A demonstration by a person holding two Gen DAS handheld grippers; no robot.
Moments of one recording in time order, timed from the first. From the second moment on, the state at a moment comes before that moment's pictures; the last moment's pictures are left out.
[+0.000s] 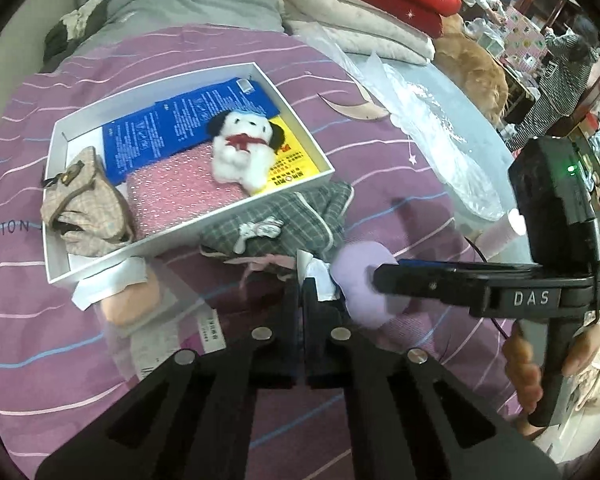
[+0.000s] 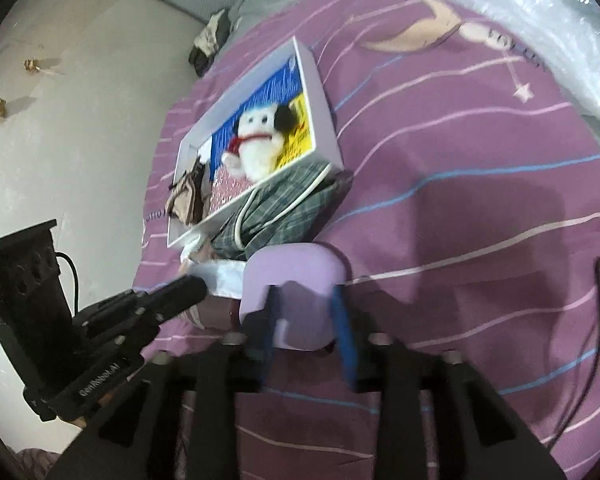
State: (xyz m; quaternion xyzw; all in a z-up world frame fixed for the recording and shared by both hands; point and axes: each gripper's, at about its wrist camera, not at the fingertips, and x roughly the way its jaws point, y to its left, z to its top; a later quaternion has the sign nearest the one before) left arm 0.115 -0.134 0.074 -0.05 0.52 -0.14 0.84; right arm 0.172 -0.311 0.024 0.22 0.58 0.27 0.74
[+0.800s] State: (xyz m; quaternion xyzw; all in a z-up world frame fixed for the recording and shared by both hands) left arm 0.108 -0.092 0.090 -0.11 0.49 -0.14 0.85; right arm 0.170 -0.281 0.053 0.15 0.56 0.22 0.78
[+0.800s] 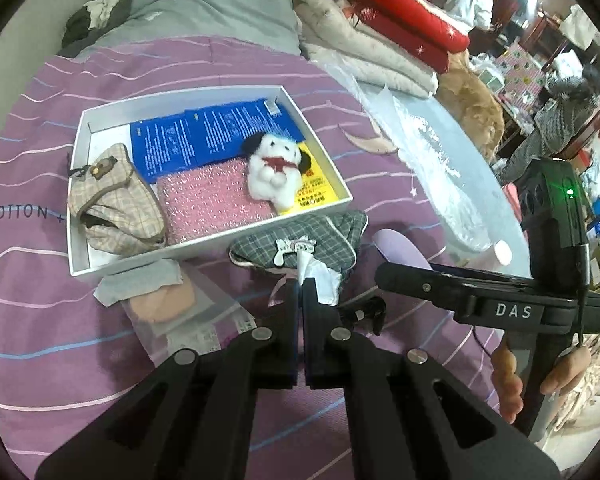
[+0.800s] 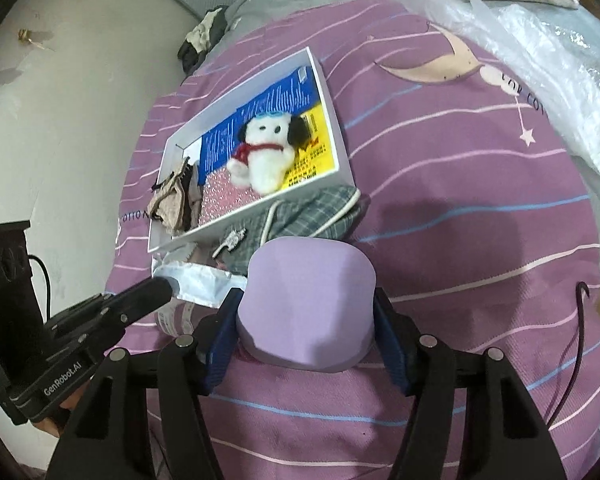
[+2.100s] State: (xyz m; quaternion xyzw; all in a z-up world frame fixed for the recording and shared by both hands) left arm 0.140 -0.013 0.033 -0.25 0.43 -0.02 0.87; right arm 0.177 -0.203 0.082 0.17 0.44 0.24 0.85
